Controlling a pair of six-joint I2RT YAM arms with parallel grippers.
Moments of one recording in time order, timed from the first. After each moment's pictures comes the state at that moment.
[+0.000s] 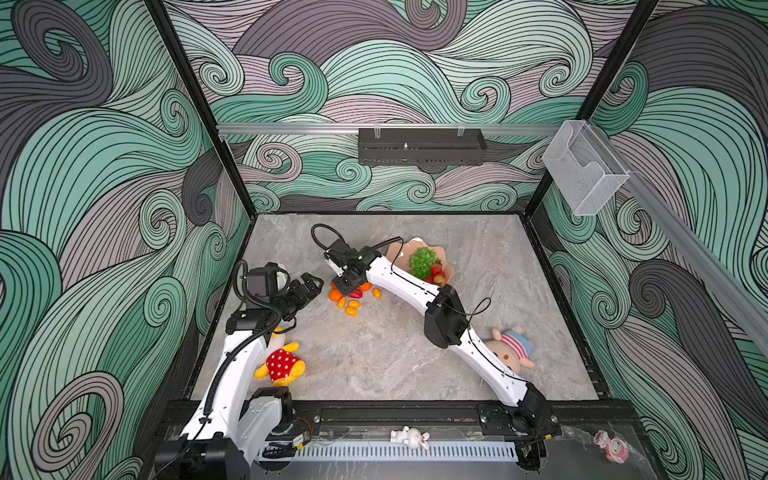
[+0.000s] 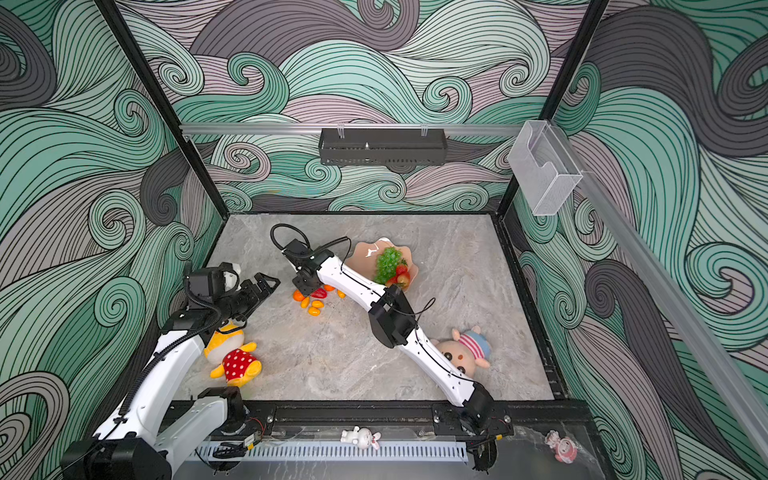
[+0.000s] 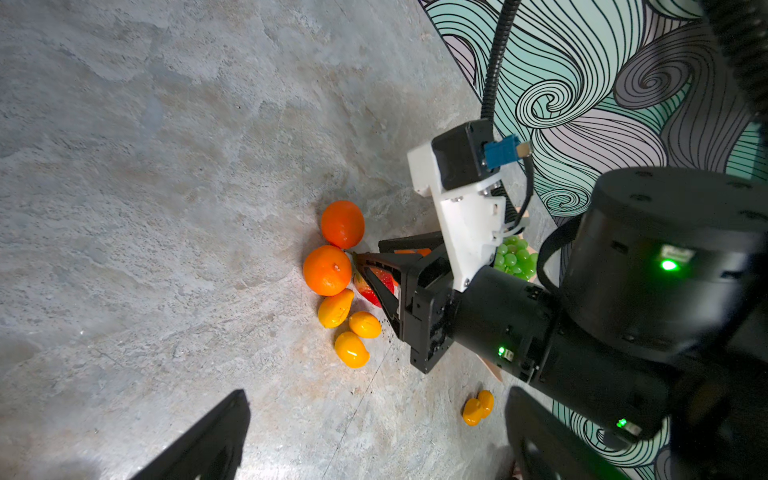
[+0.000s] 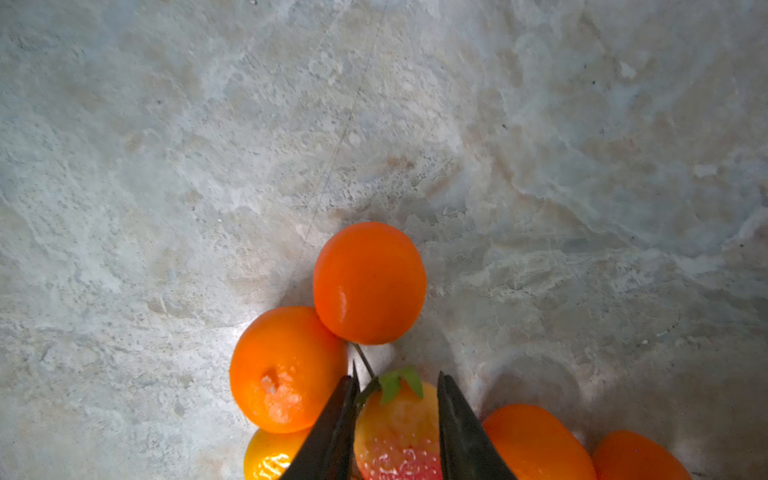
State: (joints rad) left arm 0.05 0.93 0.68 -0.50 0.40 -0.69; right arm 0.92 2.69 2.61 -1.06 0.05 0.09
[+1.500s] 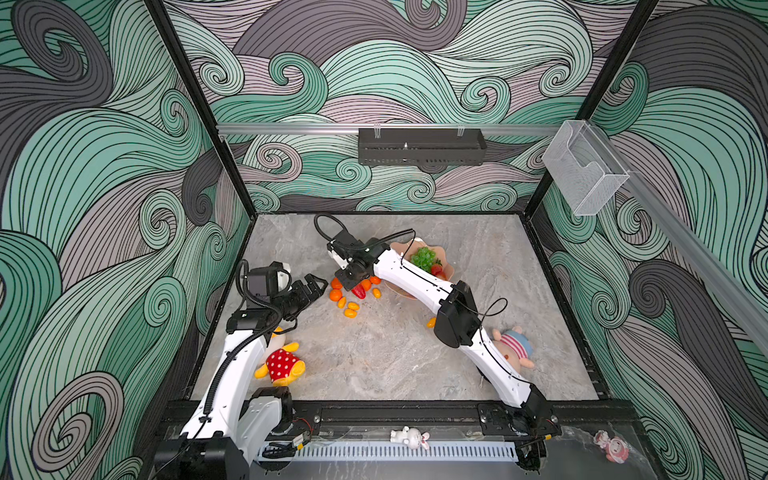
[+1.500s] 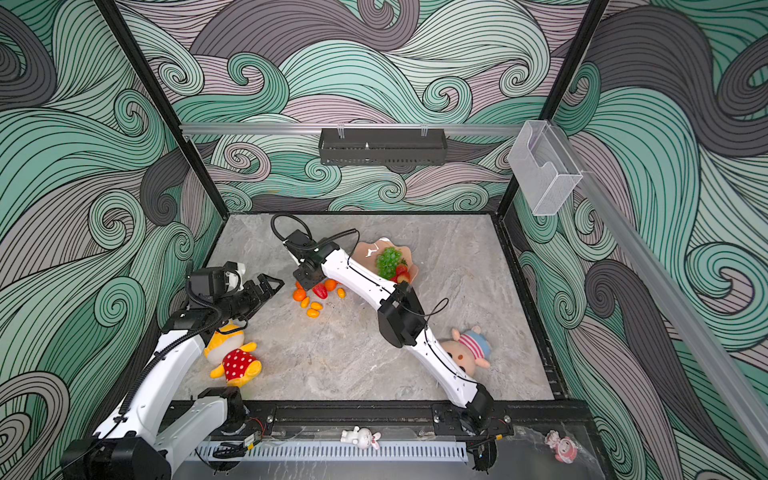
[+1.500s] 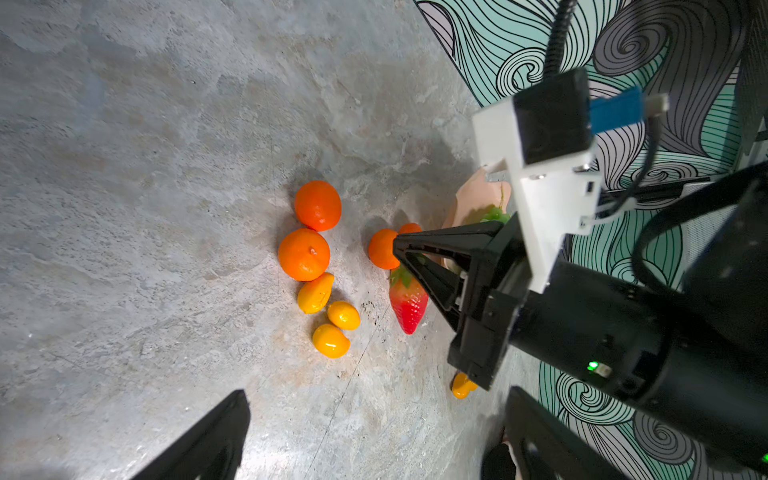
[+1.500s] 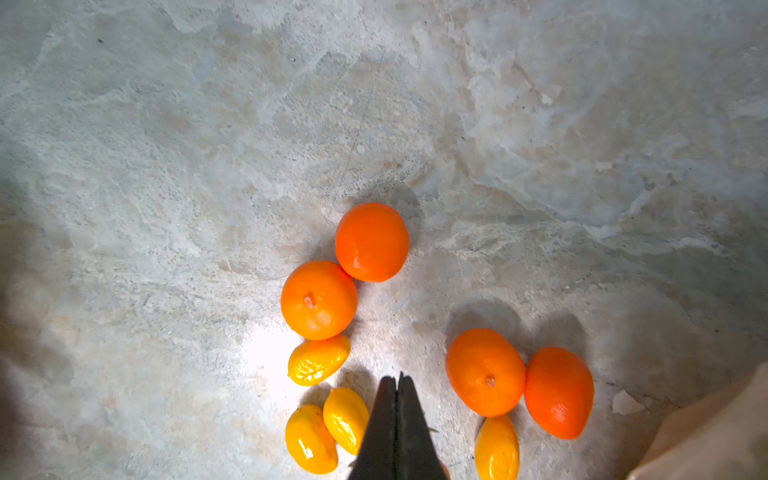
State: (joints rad) left arm 0.03 0.94 0.68 -0.50 0.48 -0.66; right arm 0.91 2.52 2.49 -1.07 0.04 0.09
